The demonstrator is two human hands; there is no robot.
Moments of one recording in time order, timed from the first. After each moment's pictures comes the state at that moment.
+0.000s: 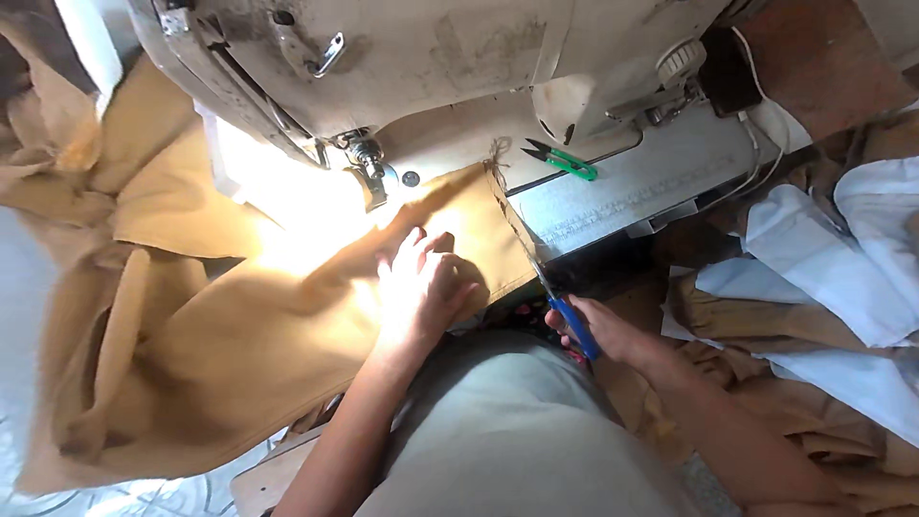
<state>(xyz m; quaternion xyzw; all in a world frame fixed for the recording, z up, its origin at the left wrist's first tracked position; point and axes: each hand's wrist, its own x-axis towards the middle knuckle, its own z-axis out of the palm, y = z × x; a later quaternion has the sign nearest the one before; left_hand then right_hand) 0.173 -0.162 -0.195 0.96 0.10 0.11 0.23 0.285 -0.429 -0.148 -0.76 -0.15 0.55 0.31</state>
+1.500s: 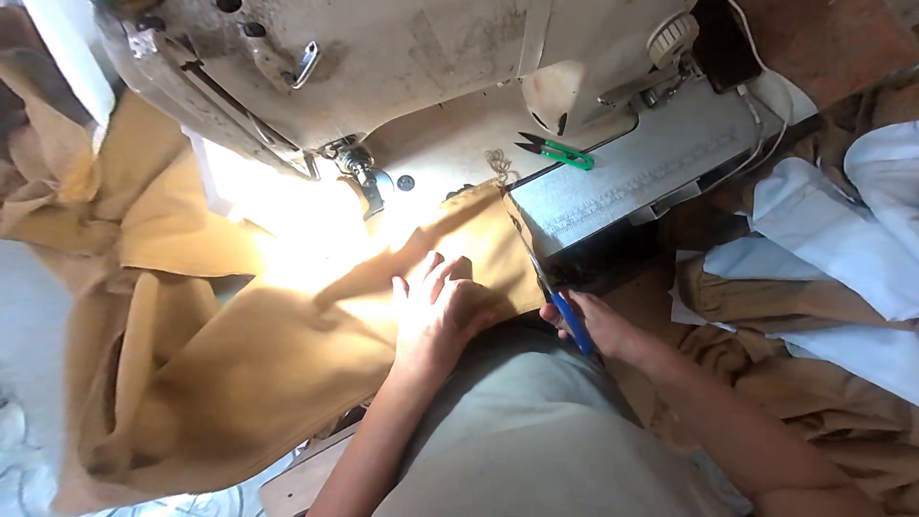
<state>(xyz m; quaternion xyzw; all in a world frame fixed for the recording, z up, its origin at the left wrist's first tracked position) 0.150 -0.179 -0.193 0.96 0.06 0.10 0.25 0.272 -0.420 -0.158 -0.78 -0.12 0.52 0.33</state>
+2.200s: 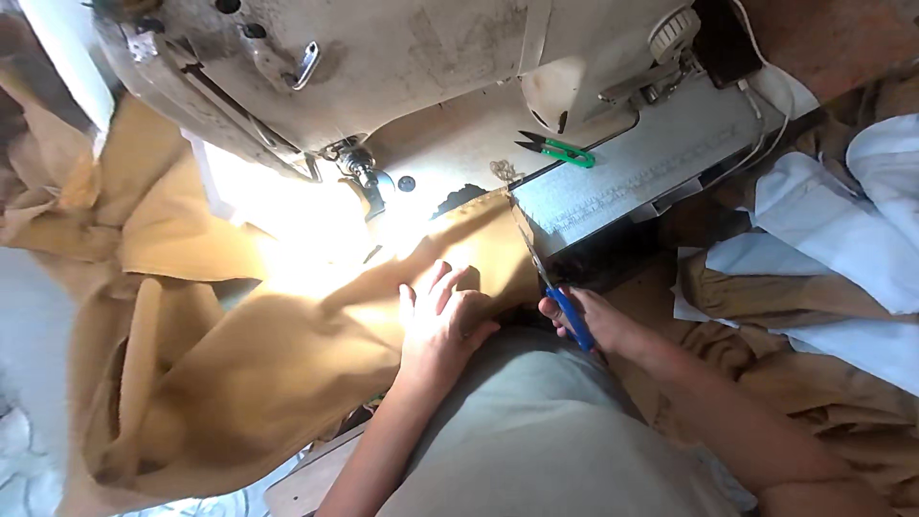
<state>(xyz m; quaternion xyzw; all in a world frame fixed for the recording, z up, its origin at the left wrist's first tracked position) 0.140 -0.182 -0.194 0.96 0.04 0.10 0.26 0.273 -0.412 -0.156 -0.77 -0.11 0.53 0.35</state>
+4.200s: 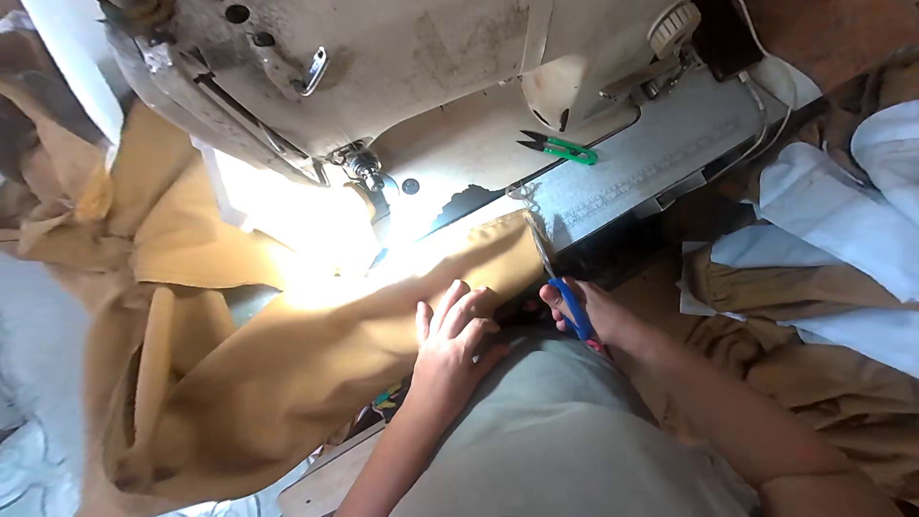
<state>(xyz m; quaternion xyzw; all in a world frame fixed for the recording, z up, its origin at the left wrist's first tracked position) 0.118 -0.187 -0.193 0.95 0.00 0.08 0.29 0.271 -0.397 -0.157 -0.76 -0.04 0.52 0.40</state>
